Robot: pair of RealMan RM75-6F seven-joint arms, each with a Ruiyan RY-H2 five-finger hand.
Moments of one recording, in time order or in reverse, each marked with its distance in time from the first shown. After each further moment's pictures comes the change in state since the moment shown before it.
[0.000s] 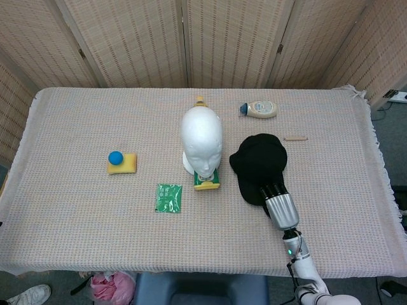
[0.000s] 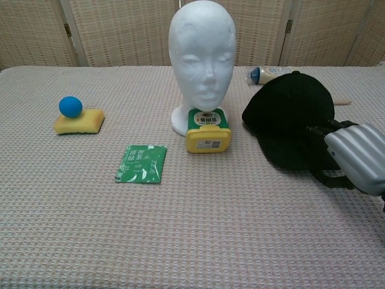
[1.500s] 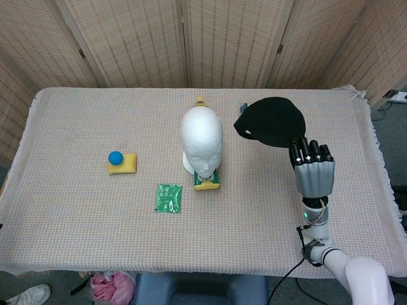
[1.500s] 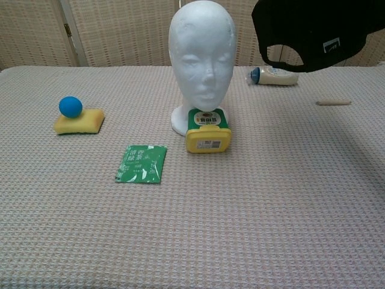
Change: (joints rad) left arm 0.006 -0.004 0.000 -0.004 -0.003 -0.007 0.028; right arm 0.315 0.303 0.209 -0.303 0.076 0.449 -0.344
